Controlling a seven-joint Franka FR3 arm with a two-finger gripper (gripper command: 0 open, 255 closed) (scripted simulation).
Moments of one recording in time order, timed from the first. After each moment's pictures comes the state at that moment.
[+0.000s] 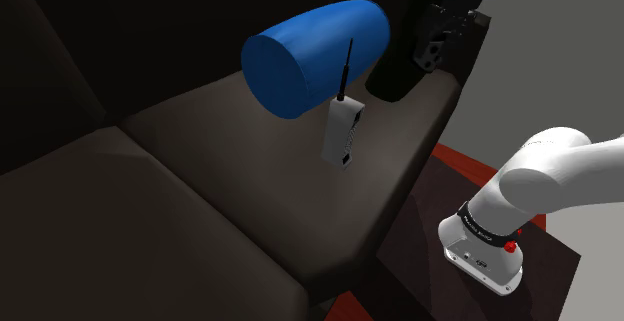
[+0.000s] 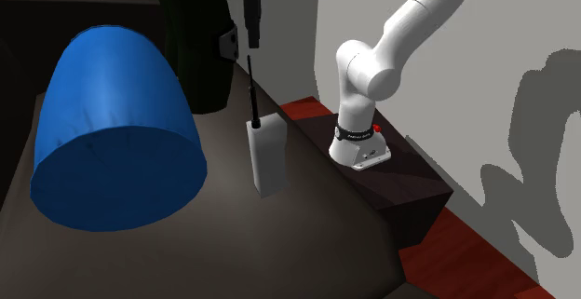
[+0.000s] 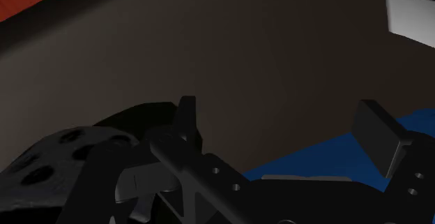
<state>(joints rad) -0.02 -0.80 -0.02 -2.35 0.12 1.60 0.14</state>
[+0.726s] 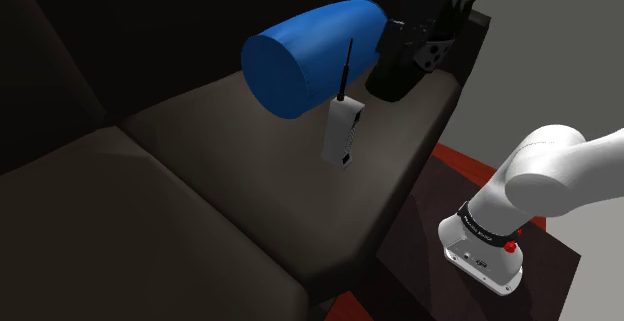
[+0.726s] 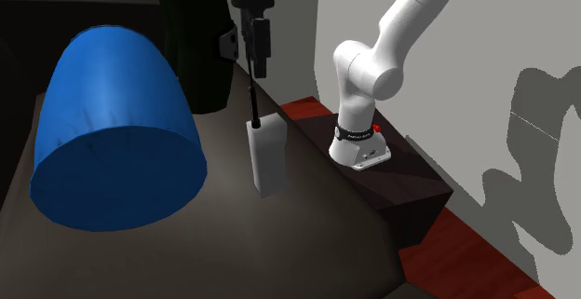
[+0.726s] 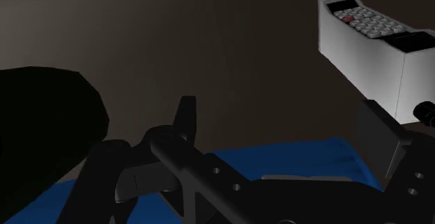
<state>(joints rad) 0.10 -0.71 0.19 -2.31 0.16 1.68 0.20</state>
